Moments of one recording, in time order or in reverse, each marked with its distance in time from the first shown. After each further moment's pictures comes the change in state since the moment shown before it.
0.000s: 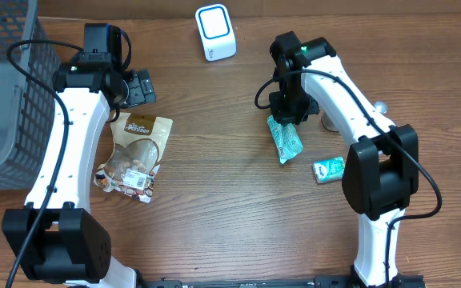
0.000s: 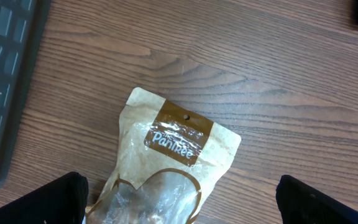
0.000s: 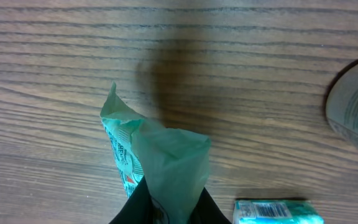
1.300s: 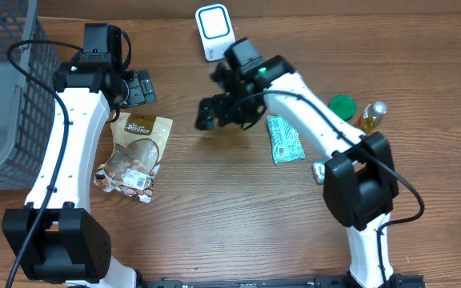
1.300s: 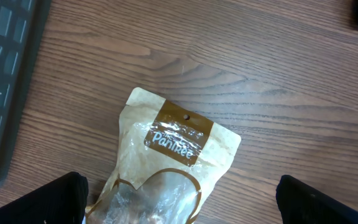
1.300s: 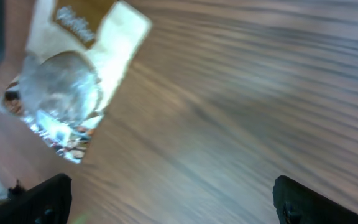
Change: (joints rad) left arm 0.000 0.000 0.000 0.000 0.000 0.000; right arm 0.203 0.000 -0.017 0.353 -0.432 0.028
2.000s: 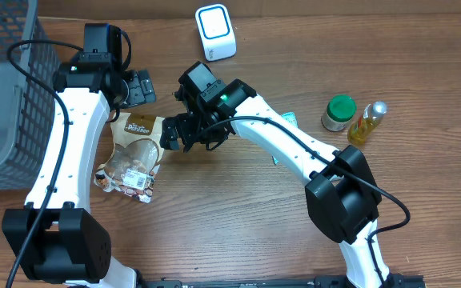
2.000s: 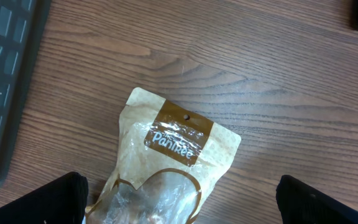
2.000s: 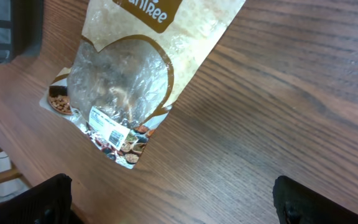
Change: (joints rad) left arm 0.000 0.000 0.000 0.000 0.000 0.000; right arm 0.182 0.000 0.000 0.089 0.035 0.226
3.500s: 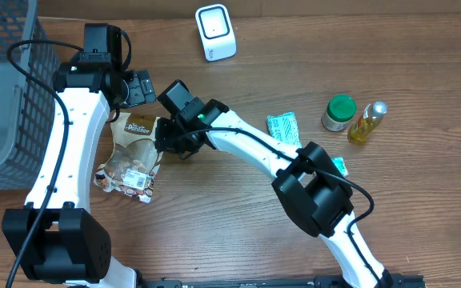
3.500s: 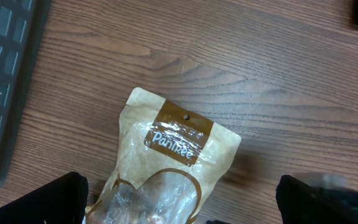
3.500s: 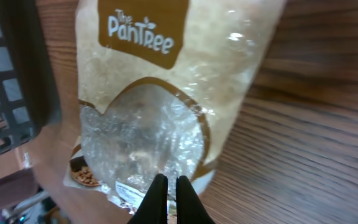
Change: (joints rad) left arm 0.000 0.000 0.000 0.000 0.000 0.000; right arm 0.079 0.151 -0.001 0.284 0.007 0.454
